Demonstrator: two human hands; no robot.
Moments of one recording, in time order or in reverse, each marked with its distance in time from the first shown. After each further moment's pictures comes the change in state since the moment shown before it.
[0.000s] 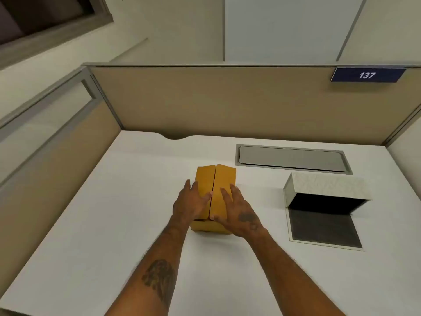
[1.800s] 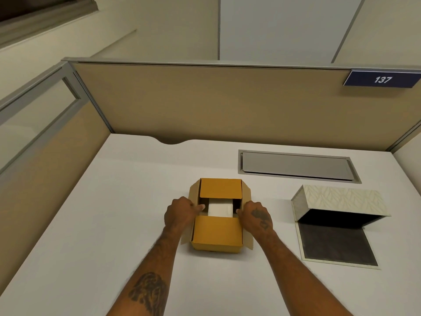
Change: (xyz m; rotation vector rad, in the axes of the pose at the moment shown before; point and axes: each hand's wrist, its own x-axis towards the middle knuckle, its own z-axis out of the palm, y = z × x) left_hand 0.072 -0.049 0.002 -0.109 -0.008 -0.113; right_hand 0.077 0.028 0.011 0.078 -0.009 0.549
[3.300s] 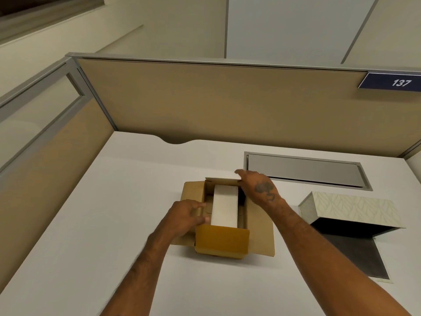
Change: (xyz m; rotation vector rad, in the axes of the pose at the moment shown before) left_hand -0.014 -0.003 -0.036 -0.196 -0.247 0.169; right_hand 0.071 -0.031 -0.052 -0.303 0.224 -0.640
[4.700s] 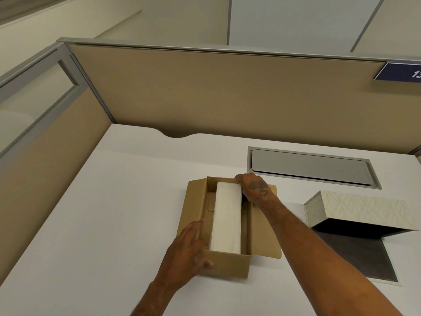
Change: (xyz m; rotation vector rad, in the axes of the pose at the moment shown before) left_hand -0.040 -0.077 0.073 0.294 0.132 0.375; right_hand 0.009 -0.002 0.032 0.116 -0.219 0.105
